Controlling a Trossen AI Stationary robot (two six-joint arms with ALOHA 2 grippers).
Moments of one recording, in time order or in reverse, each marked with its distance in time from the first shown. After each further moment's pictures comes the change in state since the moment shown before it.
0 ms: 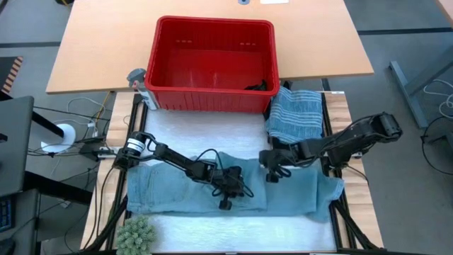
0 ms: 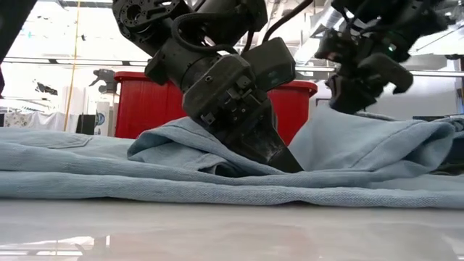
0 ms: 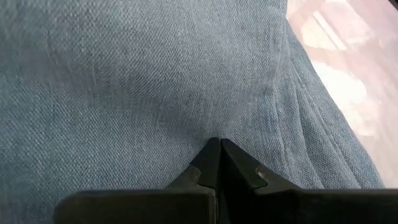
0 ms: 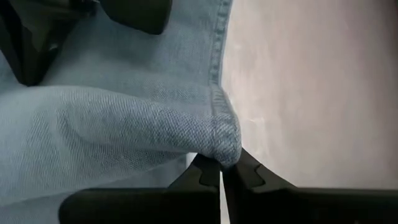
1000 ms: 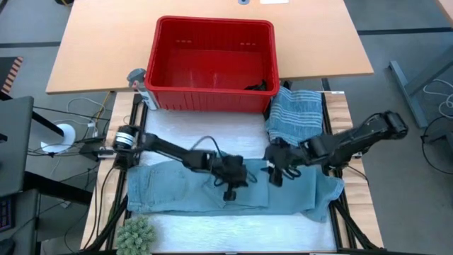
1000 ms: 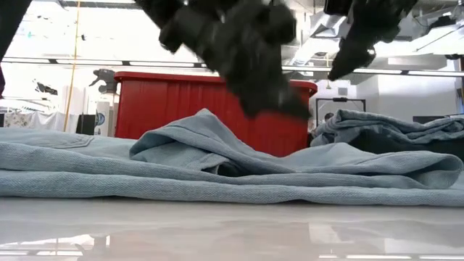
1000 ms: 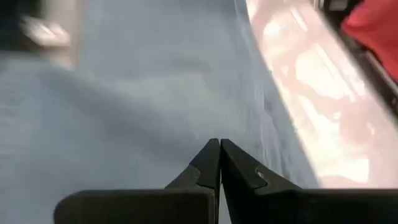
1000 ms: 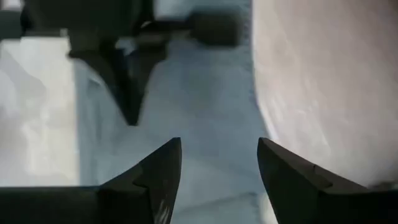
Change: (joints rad) left arm 0.060 -0.118 0.062 -0.098 0.016 -0.059; right arm 0.085 -0.114 0.207 -0.282 -0.068 0.336
